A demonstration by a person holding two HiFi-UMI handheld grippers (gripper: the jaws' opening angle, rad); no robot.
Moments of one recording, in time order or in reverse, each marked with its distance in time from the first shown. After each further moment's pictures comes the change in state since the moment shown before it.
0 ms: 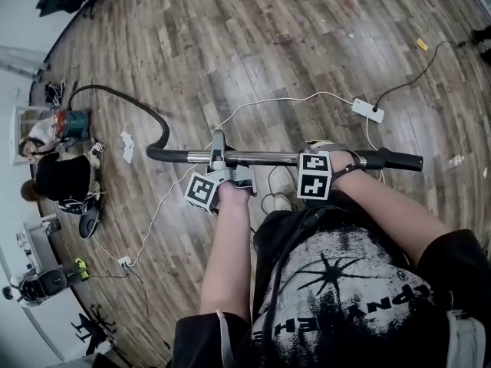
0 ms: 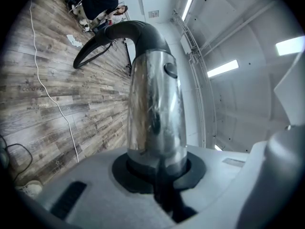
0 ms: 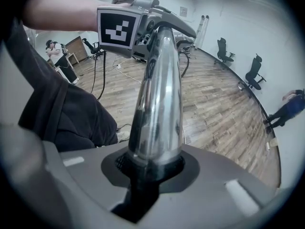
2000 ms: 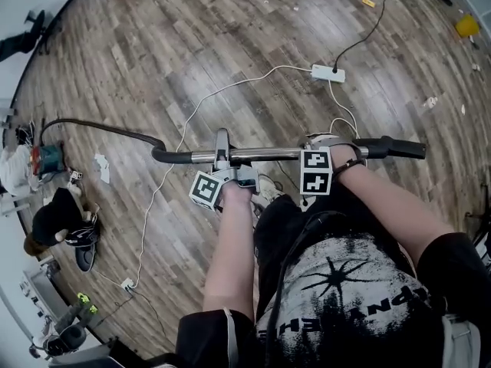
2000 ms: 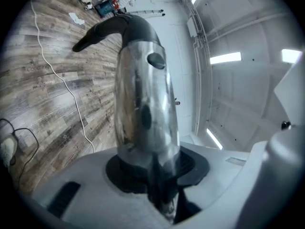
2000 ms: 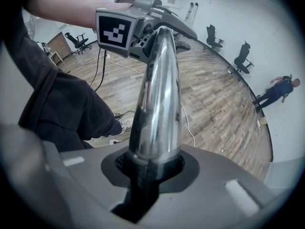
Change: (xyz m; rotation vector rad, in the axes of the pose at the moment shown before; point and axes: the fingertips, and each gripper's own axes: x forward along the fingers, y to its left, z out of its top) left arm -0.092 0.050 -0.113 -0.058 0.255 -0.036; right arm 0.002 0.132 -0.084 0.133 0.135 -0.101
